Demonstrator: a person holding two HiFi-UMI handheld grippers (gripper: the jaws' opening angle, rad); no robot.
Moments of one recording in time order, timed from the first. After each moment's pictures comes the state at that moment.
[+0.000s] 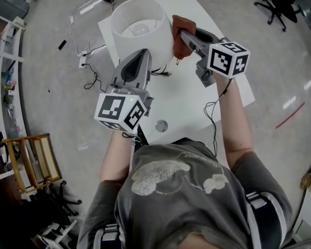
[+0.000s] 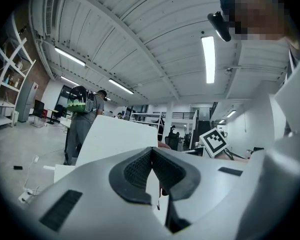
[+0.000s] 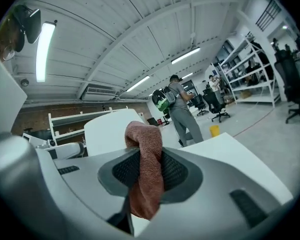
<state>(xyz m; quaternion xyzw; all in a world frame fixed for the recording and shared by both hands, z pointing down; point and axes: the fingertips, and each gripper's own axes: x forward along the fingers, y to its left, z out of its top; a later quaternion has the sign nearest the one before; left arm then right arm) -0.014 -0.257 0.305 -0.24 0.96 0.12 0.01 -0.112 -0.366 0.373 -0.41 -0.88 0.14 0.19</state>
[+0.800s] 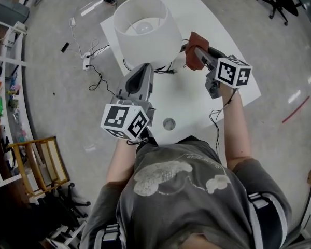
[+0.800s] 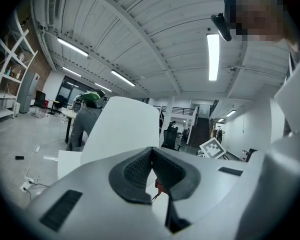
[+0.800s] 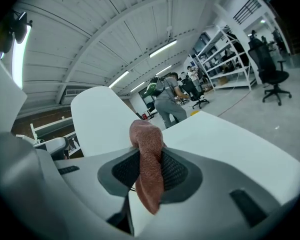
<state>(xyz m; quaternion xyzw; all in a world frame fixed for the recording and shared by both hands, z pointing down) 0.004 -0.240 0.353 -0.24 0.96 0.14 -0.04 -0.093 -0.407 0.470 -0.32 -0.89 0.19 0.26</state>
